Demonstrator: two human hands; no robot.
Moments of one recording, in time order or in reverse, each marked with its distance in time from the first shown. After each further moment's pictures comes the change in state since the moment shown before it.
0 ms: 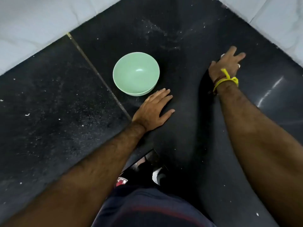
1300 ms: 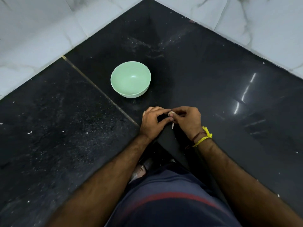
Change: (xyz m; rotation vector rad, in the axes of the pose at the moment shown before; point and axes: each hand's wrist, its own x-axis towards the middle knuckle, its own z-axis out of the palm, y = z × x) left_hand -0.038 0.024 0.014 -0.374 0.096 -0.132; right_hand -0.220 0.054 -0.005 0.551 -0.350 -0.061
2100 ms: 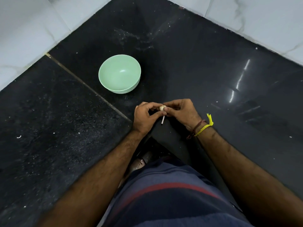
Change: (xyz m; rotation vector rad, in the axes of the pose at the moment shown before) left_hand -0.002 0.009 -0.008 -0.209 0.016 -0.098; right_hand 0.006 0.007 -0.011 0.202 -0.243 0.002
